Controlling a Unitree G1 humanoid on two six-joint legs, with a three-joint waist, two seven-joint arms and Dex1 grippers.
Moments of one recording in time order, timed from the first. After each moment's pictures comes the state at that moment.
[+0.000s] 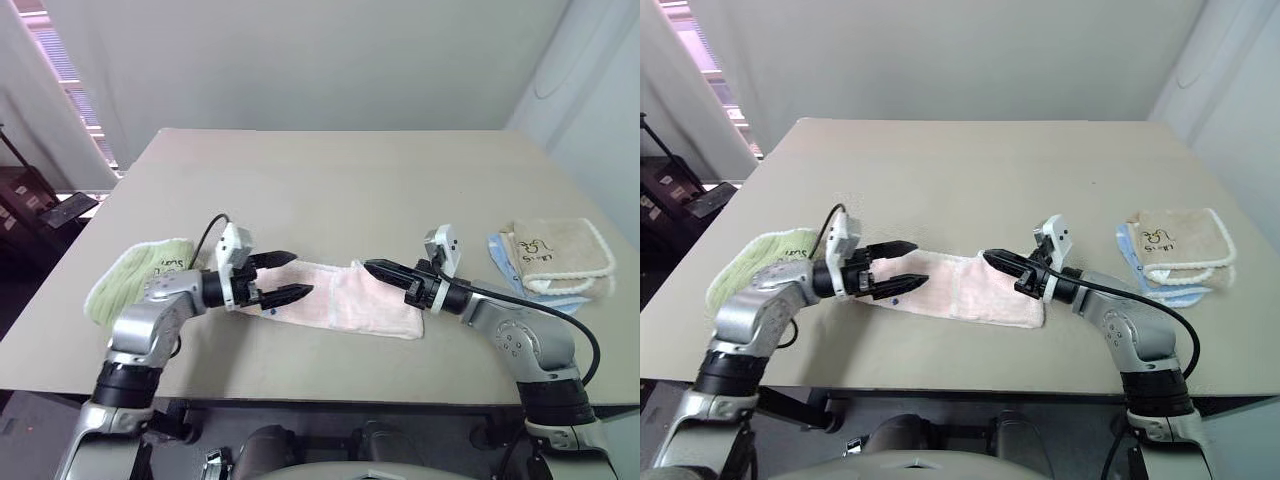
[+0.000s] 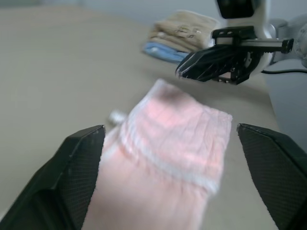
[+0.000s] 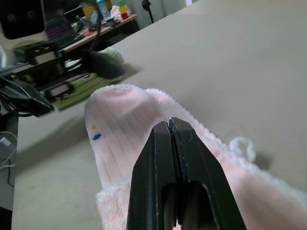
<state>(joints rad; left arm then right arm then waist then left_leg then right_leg) -0.27 0.51 0.02 -0.10 -0.56 0.58 -1.06 -0.25 -0.46 -0.02 -0.15 0.59 0.65 0.82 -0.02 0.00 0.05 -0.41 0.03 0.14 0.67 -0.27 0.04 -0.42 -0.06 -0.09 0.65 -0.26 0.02</state>
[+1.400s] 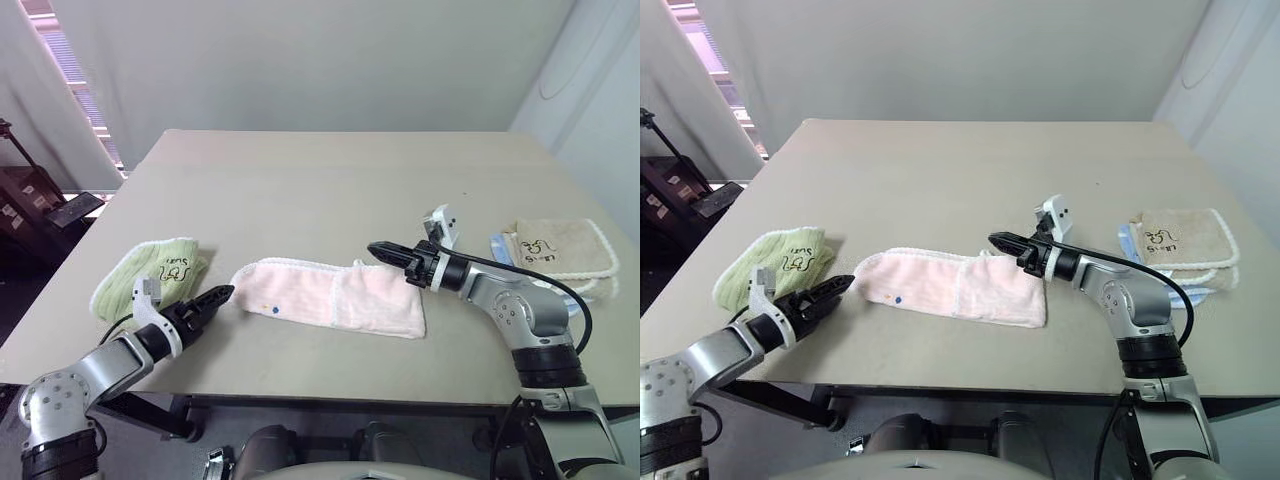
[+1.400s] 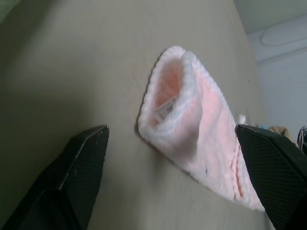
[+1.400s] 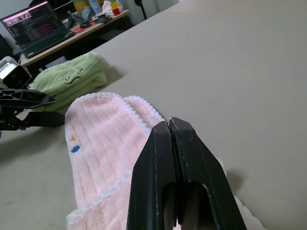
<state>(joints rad) -0.02 0.44 0.48 -0.07 -1.43 1.14 0.02 -0.40 -0.47 -0.02 0.03 0.56 0.67 0.82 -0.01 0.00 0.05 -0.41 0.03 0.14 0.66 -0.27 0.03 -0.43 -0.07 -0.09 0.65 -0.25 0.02</state>
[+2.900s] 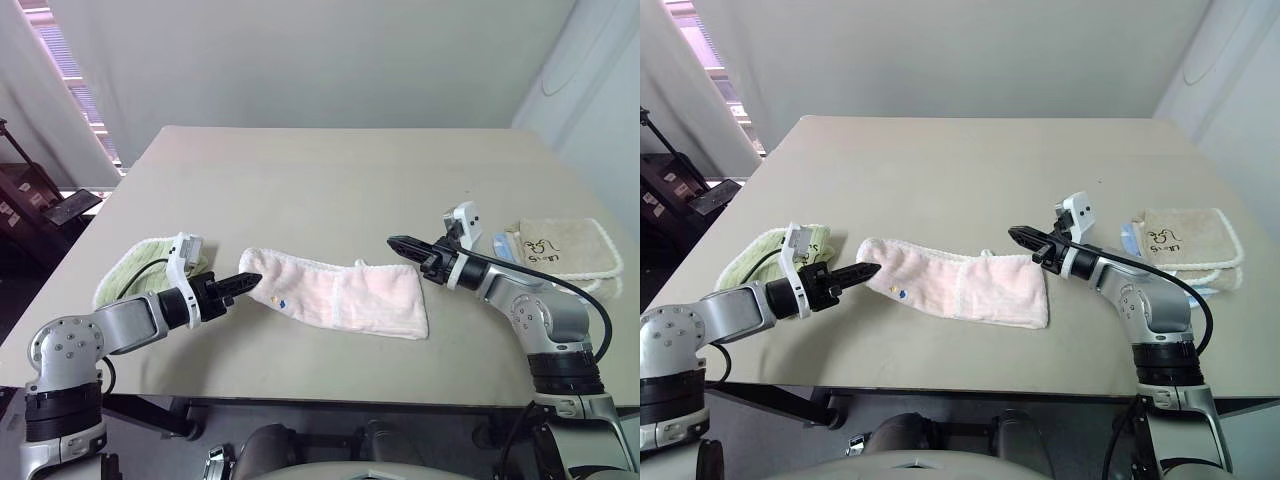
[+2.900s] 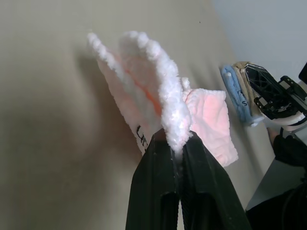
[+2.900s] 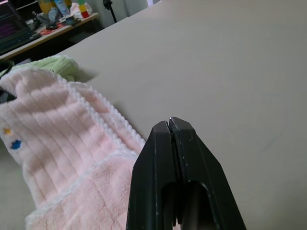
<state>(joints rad) -0.23 0.57 0.34 -0.18 -1.36 1.28 -0.17 -0.36 -0.52 -0.09 0.00 0.54 0.64 0.79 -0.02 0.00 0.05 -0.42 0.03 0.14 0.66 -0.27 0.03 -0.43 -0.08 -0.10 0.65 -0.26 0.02</state>
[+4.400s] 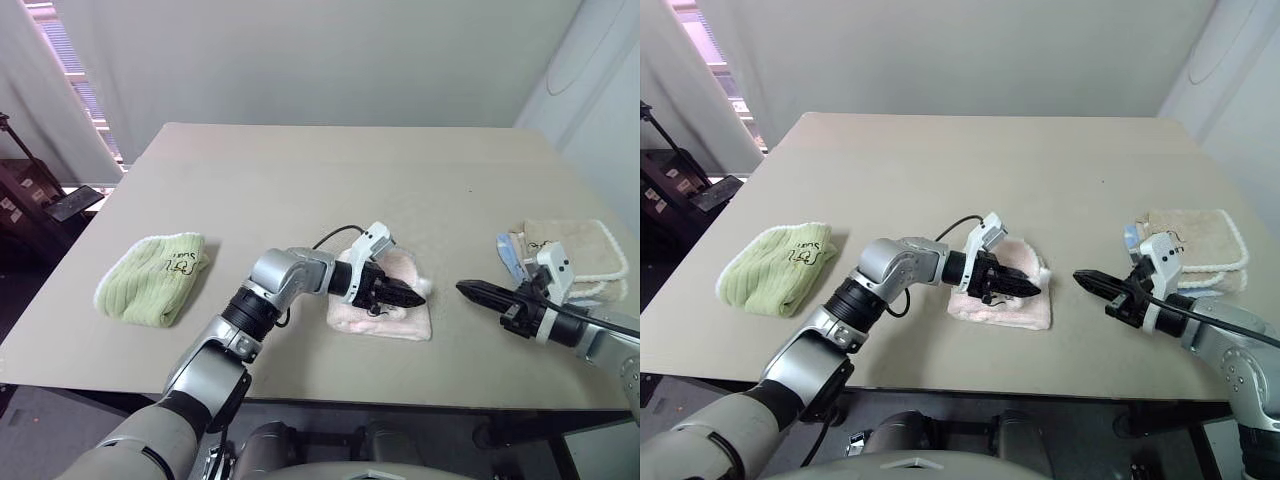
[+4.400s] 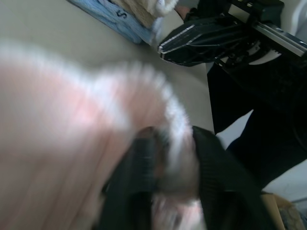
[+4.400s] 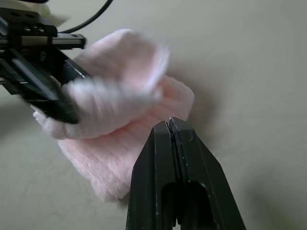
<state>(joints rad) -0.80 0.09 -0.41 0.36 -0.53 0.88 -0.93 0.08 -0.79 -0.37 -0.32 0.69 0.76 0.81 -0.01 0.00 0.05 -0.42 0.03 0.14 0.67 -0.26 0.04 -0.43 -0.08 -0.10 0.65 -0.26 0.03</state>
